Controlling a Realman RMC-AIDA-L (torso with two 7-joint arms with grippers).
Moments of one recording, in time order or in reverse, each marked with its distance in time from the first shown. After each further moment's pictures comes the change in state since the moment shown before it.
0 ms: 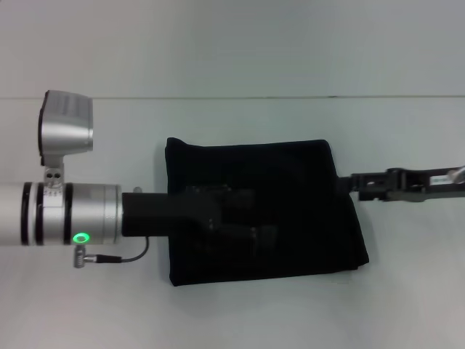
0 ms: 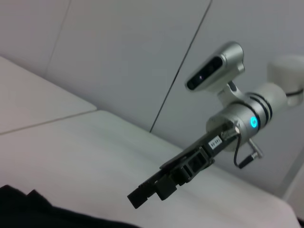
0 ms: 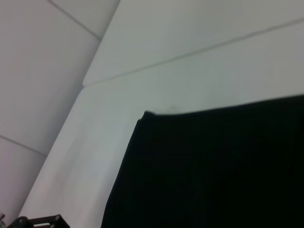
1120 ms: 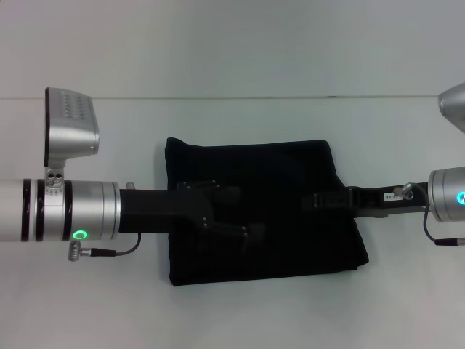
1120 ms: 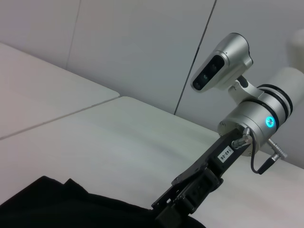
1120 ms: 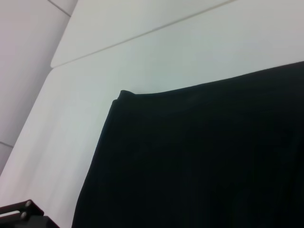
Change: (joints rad) left arm 0.021 -0.006 0.060 0.056 -0.004 -0.079 0.030; right arm 0.046 0.076 -0.067 0.057 -0.027 0.182 0.033
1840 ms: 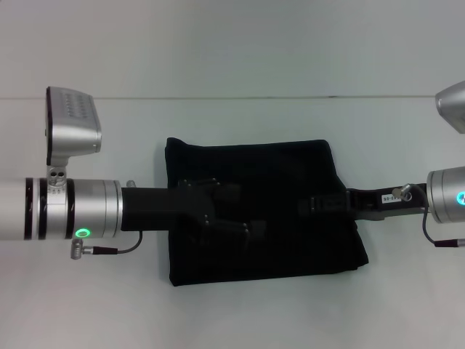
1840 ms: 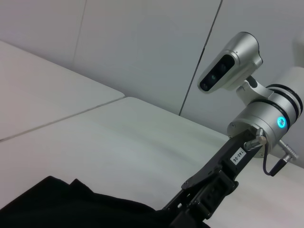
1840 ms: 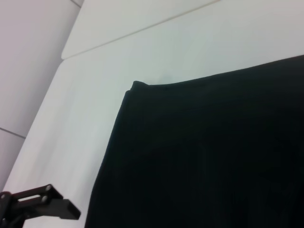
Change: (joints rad) left arm -0.002 -0.003 0.000 -0.002 -0.003 -0.017 -0.003; right arm 0.003 0.000 -0.009 -0.008 0.001 -0.042 0.015
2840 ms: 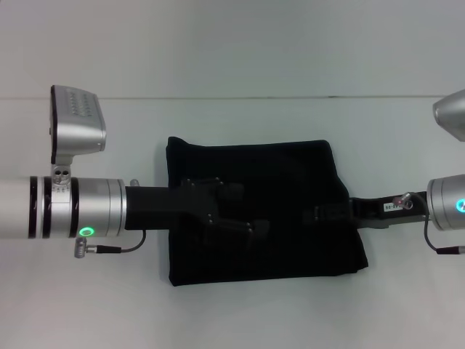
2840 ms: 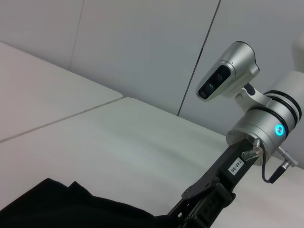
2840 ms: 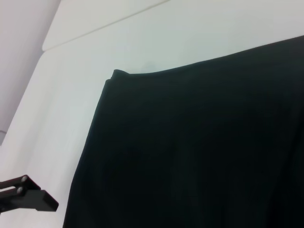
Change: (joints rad) left arm -0.012 -0.001 0.000 -0.011 0.001 -0.006 0.002; right arm -0.011 -0.001 -0.047 0.005 -0.001 0.036 0.022
